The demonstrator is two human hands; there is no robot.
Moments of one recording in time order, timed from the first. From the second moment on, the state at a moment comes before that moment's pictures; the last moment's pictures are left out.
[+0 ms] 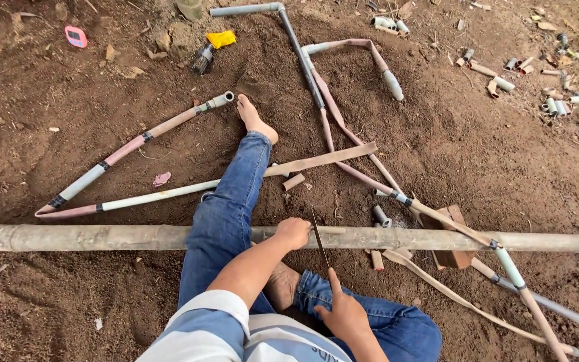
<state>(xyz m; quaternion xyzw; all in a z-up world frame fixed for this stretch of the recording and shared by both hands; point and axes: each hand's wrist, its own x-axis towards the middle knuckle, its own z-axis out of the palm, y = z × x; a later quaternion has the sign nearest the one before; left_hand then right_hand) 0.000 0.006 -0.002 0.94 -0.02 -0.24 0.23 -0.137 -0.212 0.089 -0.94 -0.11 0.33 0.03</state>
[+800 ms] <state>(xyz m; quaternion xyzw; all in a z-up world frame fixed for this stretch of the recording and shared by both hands) -0.006 0.014 -0.007 0.95 -0.01 -0.20 0.25 -0.147 -0.212 0.108 -0.94 -0.13 0.28 0.11</state>
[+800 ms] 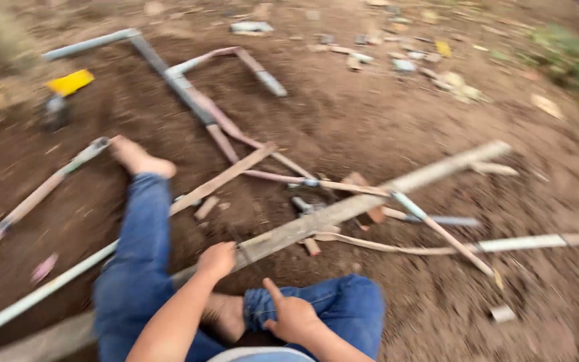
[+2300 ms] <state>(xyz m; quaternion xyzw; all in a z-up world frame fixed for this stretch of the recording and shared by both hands) 0.001 -0.049 -0.043 0.96 -0.07 -0.15 0.23 -0.152 -0.235 0.143 -0.89 0.04 0.31 0.33</state>
